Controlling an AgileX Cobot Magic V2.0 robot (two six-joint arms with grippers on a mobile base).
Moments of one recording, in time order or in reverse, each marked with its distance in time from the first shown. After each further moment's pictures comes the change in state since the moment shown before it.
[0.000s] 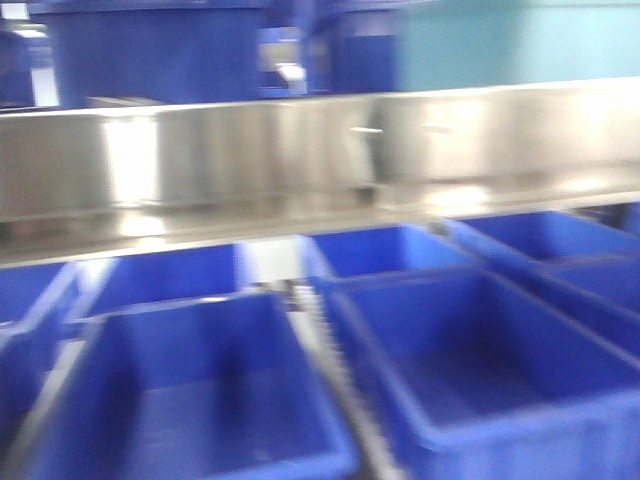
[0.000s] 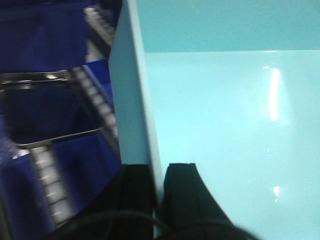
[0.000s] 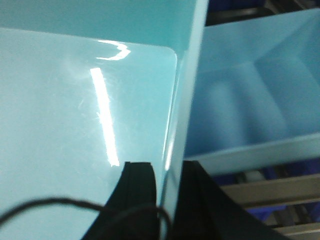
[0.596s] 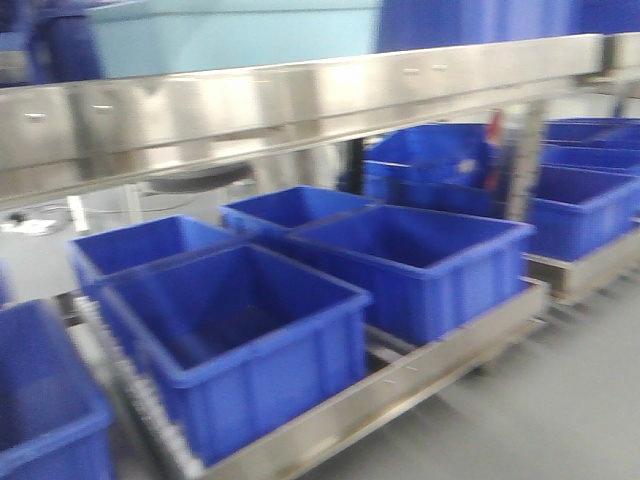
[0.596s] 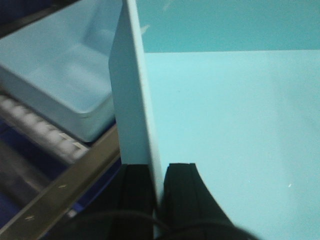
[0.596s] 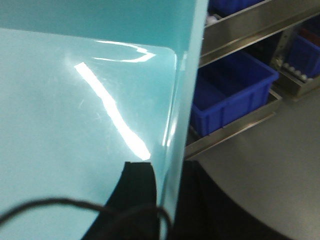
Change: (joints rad) left arm 0.000 0.000 0.000 0.000 0.000 0.000; right arm 0.000 0.000 0.000 -0.002 0.000 0.000
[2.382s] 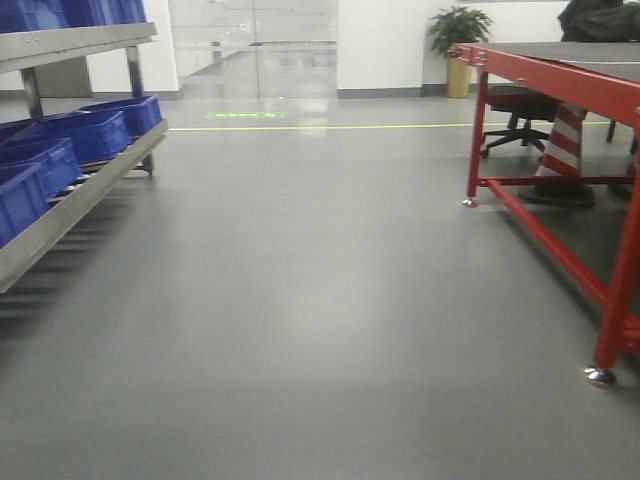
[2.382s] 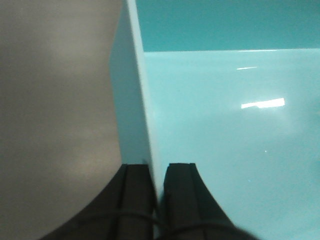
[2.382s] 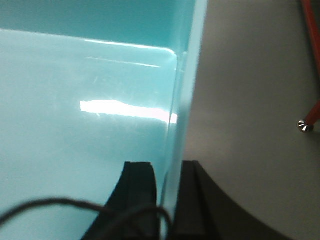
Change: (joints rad) left arm 0.000 0.000 0.000 -0.002 0.000 0.000; right arm 0.000 0.000 -0.003 -0.002 -0.001 0.000
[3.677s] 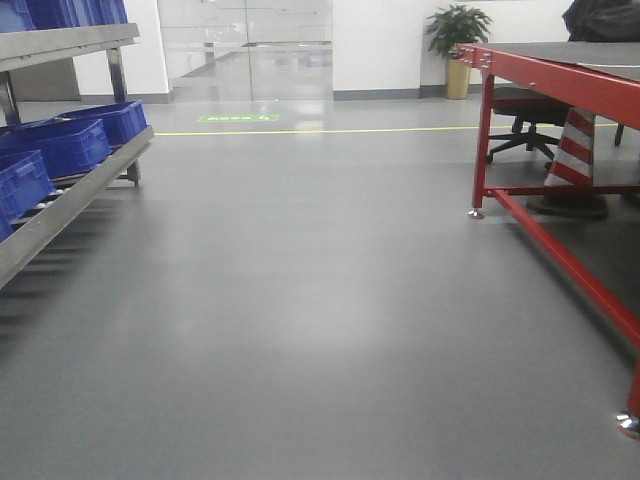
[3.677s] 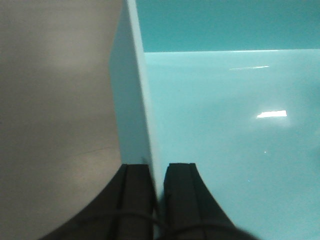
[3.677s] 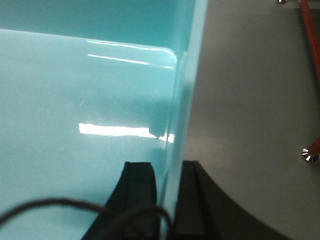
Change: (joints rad) left arm 0.000 0.000 0.000 0.000 0.000 0.000; right arm 0.000 0.000 0.000 0.000 0.000 0.000
